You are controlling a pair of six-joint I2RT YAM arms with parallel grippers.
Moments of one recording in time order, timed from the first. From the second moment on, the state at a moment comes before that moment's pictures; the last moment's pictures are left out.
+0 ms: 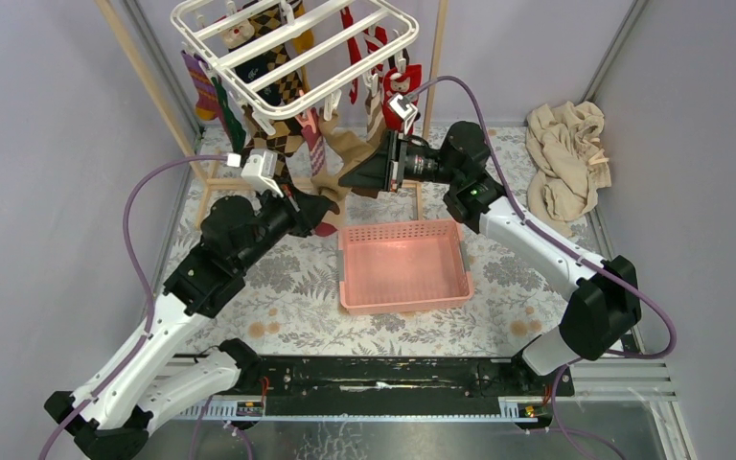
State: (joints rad) left arm -0.63 0.84 1.00 -0.27 -0.02 -0.57; right arm 0.63 1.53 1.32 0.44 -0.88 1.05
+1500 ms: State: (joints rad) left arm -0.64 0.76 1.08 -0.48 -0.03 -0.57; right arm 0.55 1.62 1.66 0.13 -0.53 0.43
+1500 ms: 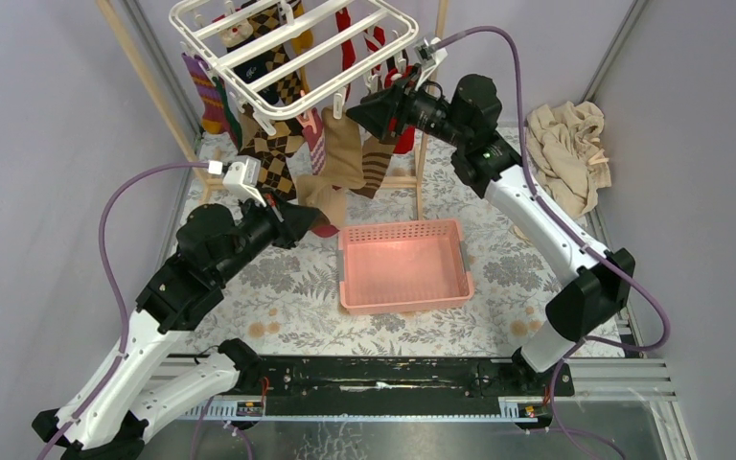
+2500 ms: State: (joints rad) left arm -0.65 0.76 1.10 -0.50 -0.02 -0.57; right arm 0.55 1.79 1.78 0.31 -0.62 0.55
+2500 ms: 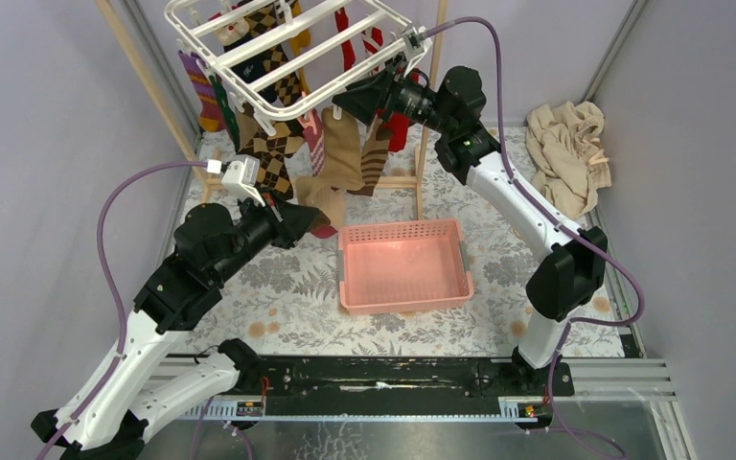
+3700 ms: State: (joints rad) left arm -0.65 0.67 1.04 -0.58 0.06 -0.58; right arm 0.55 1.79 1.80 0.32 -0.65 0.58
